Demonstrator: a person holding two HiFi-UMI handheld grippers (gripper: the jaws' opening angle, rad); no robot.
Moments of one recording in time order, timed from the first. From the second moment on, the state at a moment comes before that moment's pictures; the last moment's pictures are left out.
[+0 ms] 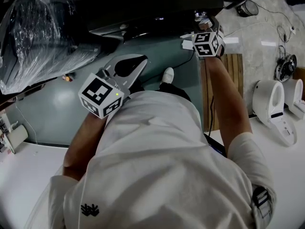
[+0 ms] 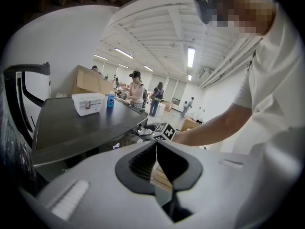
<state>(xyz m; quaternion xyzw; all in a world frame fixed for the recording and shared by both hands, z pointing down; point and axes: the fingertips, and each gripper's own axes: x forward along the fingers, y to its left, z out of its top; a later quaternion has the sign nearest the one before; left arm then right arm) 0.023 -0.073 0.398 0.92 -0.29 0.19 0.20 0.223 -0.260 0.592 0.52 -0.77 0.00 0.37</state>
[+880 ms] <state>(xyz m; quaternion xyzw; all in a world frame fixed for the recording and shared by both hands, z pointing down) 0.022 -0.074 0.398 0.92 -0.28 0.19 0.20 0.234 -0.264 0.578 0.55 -0.78 0.12 0.27</state>
